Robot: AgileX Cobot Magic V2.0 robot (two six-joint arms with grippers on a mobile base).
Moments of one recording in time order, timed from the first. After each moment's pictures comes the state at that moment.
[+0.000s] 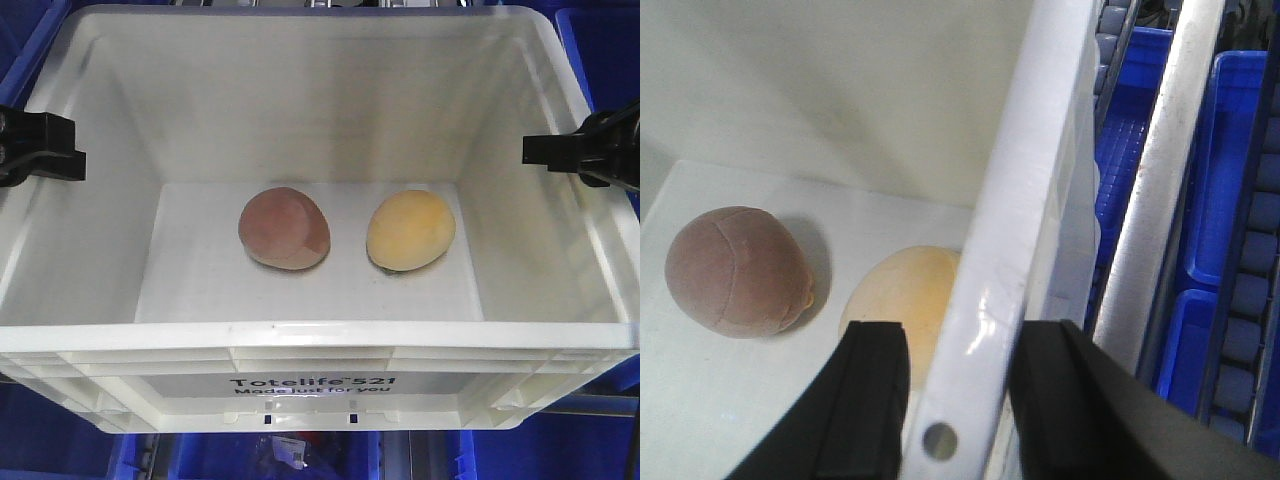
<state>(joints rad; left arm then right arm) -0.34 1.08 -1.21 -0.11 1.07 -0.30 0.14 1.02 -1.03 0.40 0.82 -0.25</state>
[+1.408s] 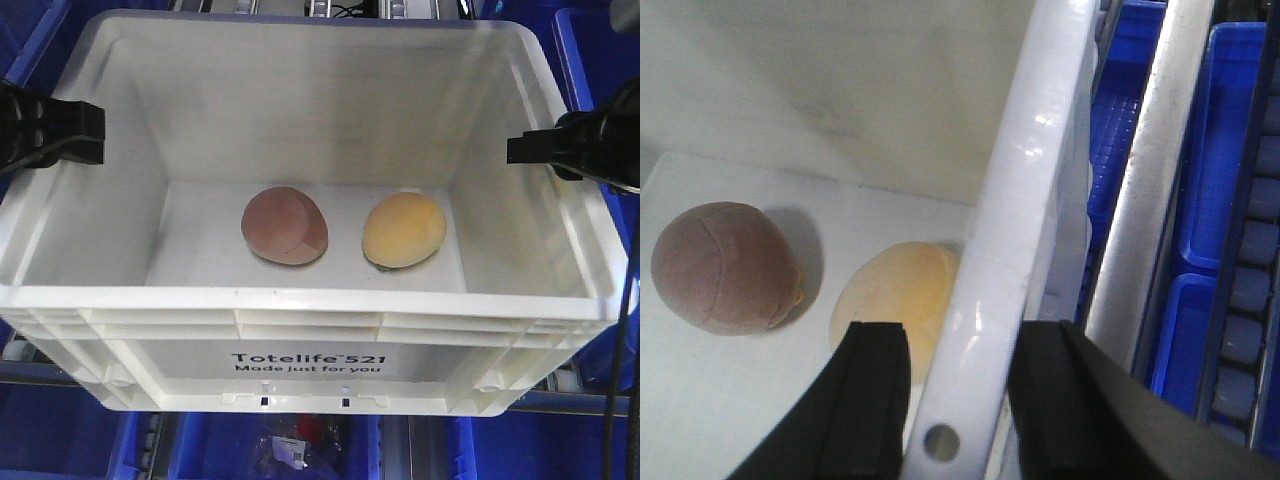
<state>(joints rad) -0.34 1.18 -1.21 -0.07 0.95 -0.30 0.14 1.14 -1.03 0.40 0.74 -0.25</state>
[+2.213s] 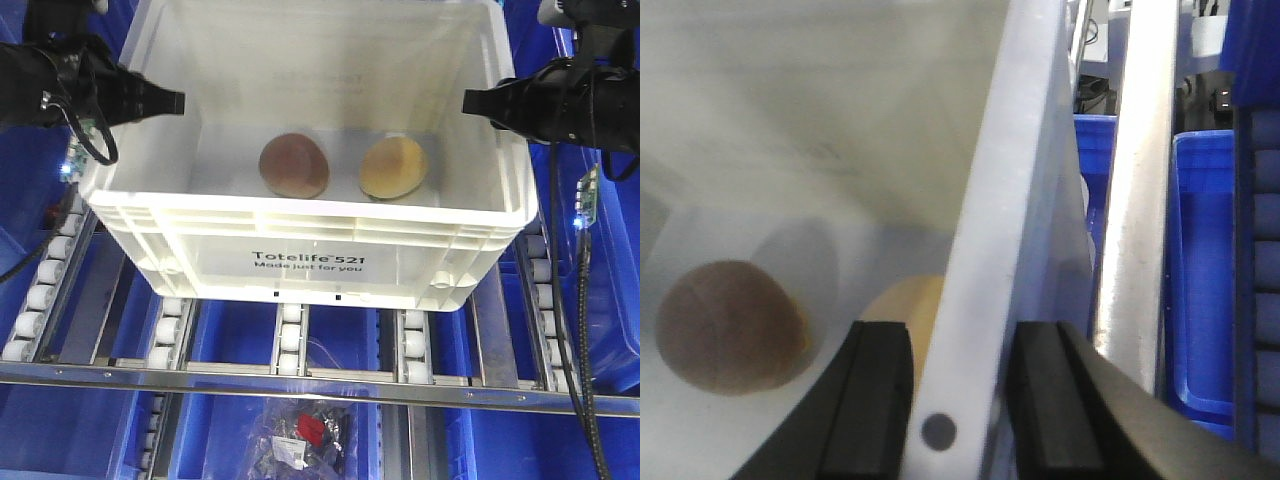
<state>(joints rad) -0.32 1.53 -1.21 0.18 0.45 -0.30 0.13 1.48 -1.03 0.91 0.28 -0.76</state>
